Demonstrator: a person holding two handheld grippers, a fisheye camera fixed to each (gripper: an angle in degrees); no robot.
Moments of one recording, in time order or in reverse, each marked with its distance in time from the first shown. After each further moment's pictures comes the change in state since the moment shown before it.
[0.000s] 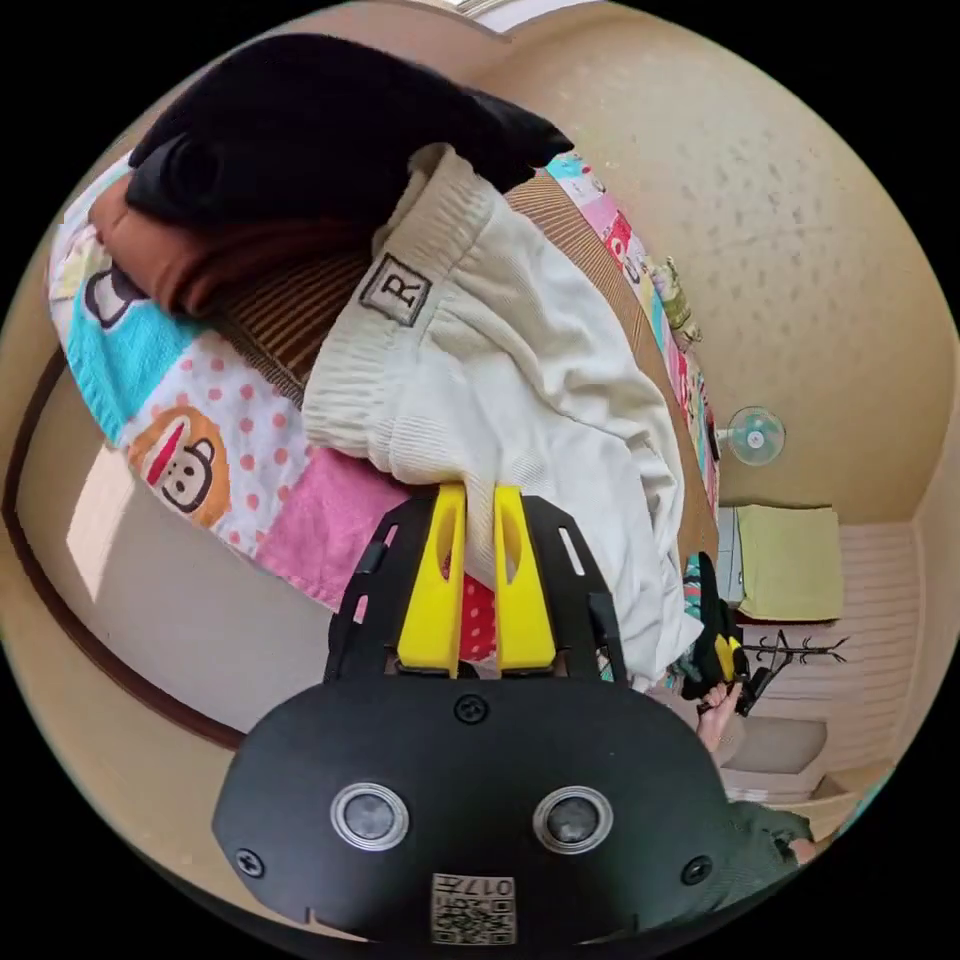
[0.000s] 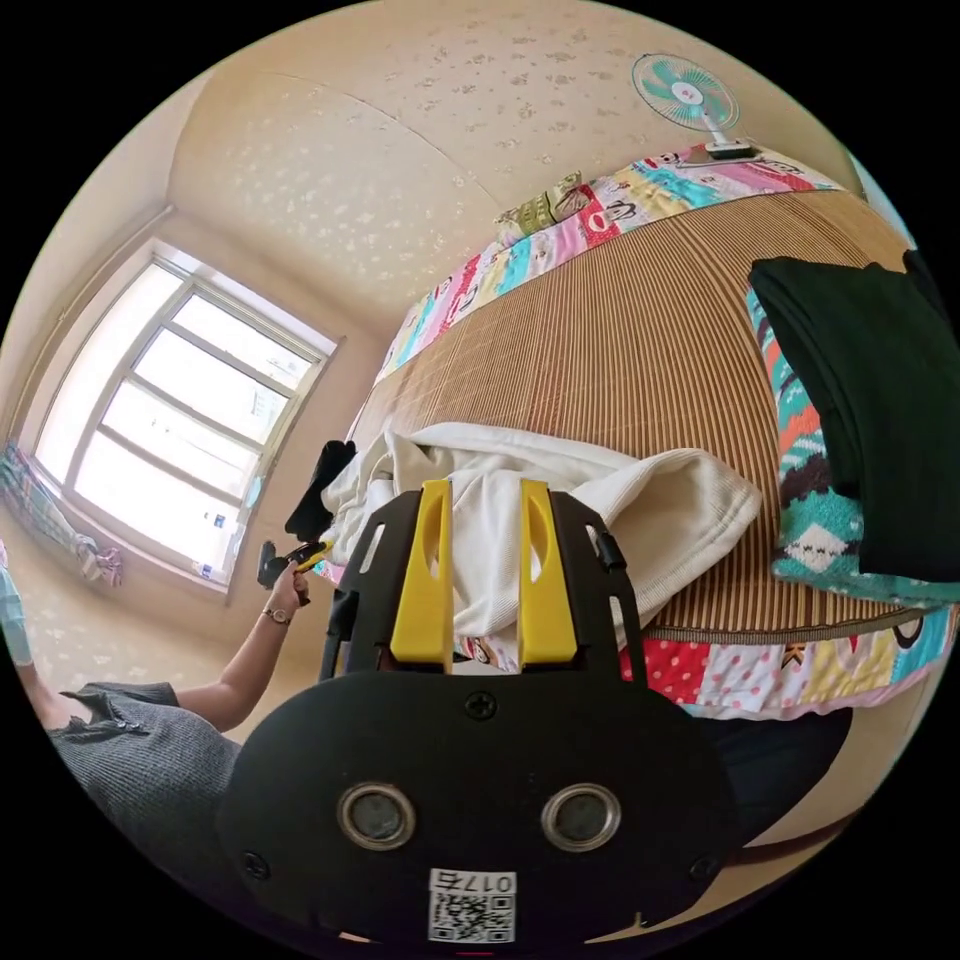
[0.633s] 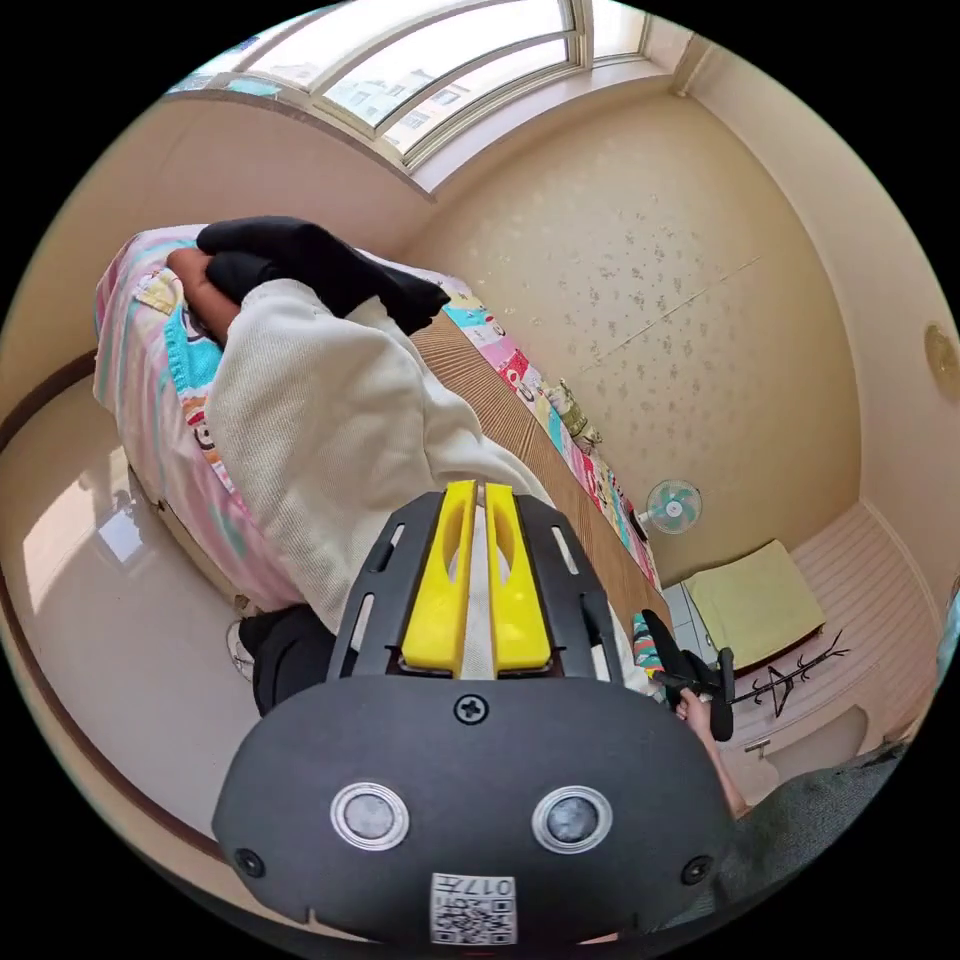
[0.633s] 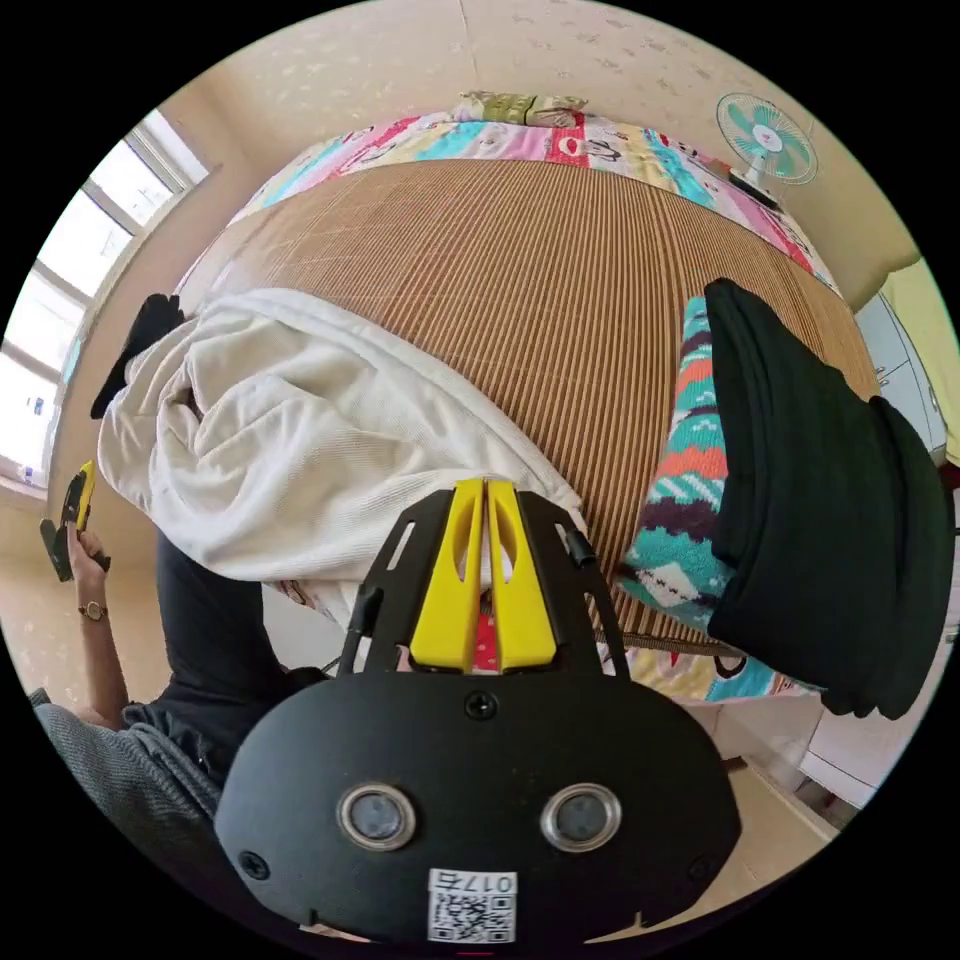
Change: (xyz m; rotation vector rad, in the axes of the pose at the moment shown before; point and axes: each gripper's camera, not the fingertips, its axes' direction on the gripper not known) left arm 0.021 0.227 -0.023 0.339 0.286 0.026; right arm -0.059 -0.061 -0.013 -0.218 0.460 -0.218
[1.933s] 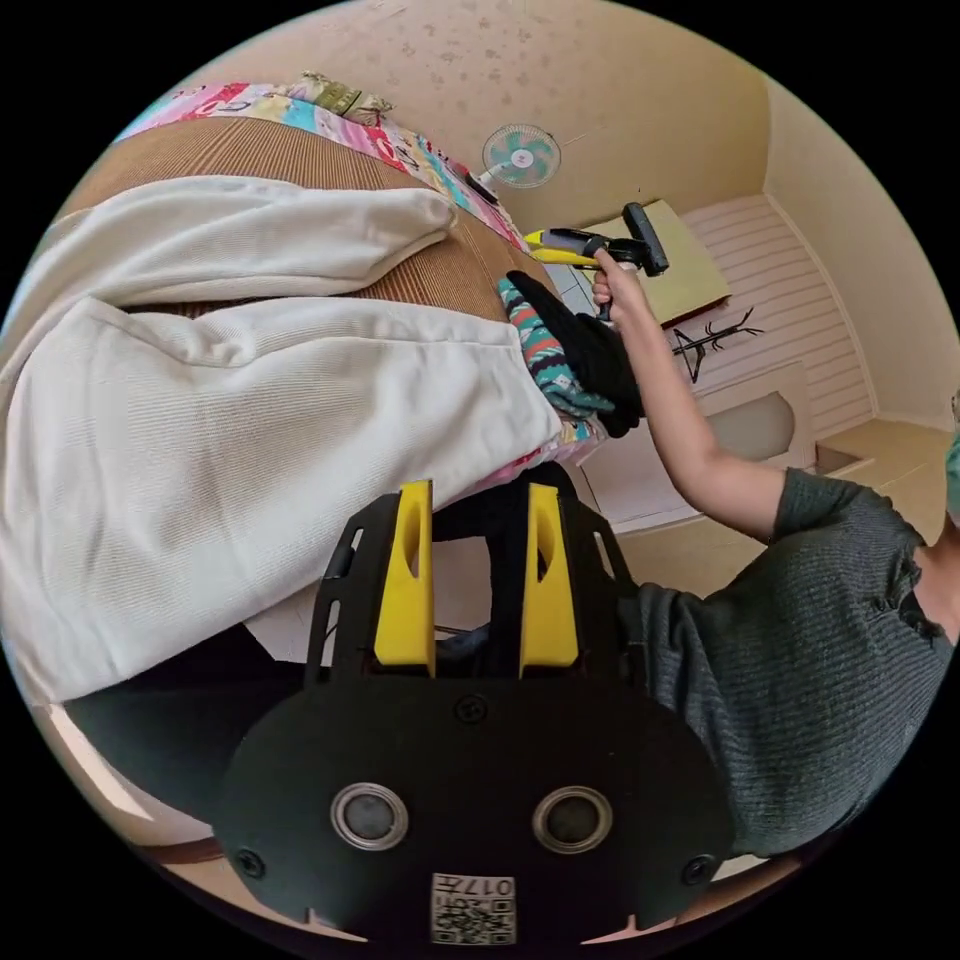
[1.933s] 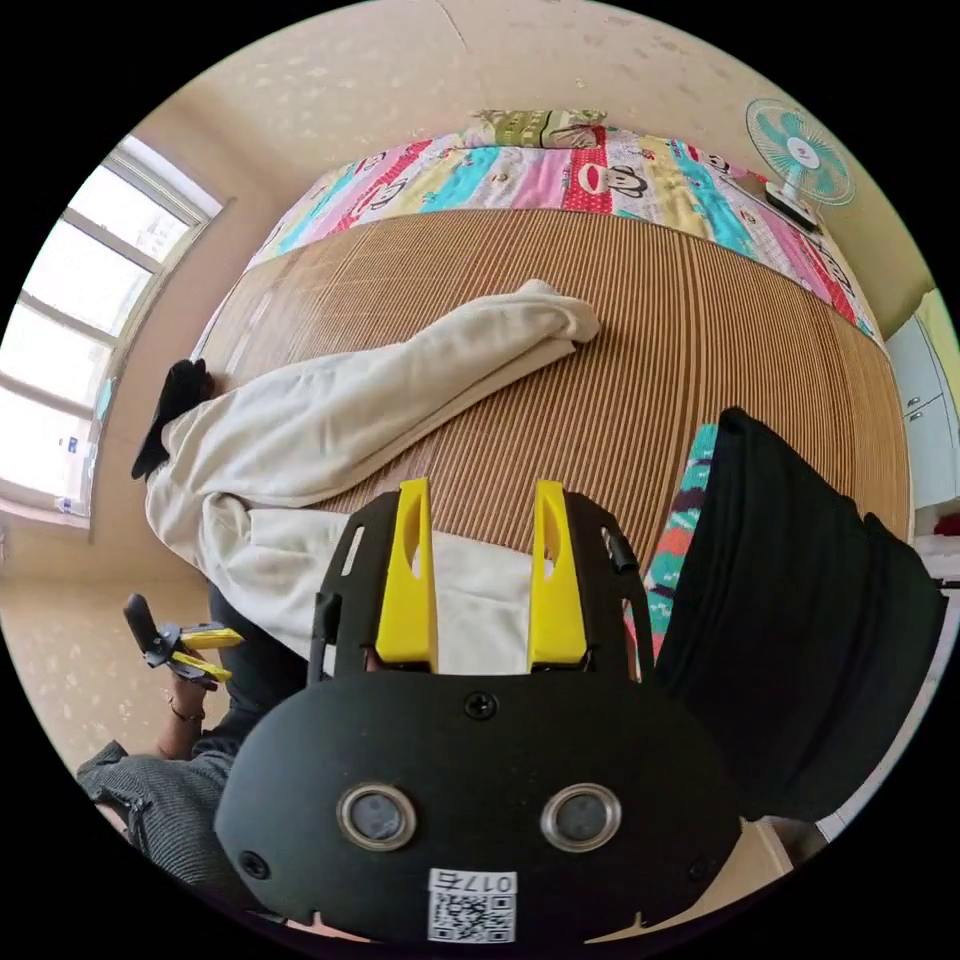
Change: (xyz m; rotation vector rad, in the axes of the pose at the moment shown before) left arm 0.114 0.142 0.167 -0.882 0.289 0.272; right arm -0.011 -0.145 0.086 -0.032 0.052 0.283
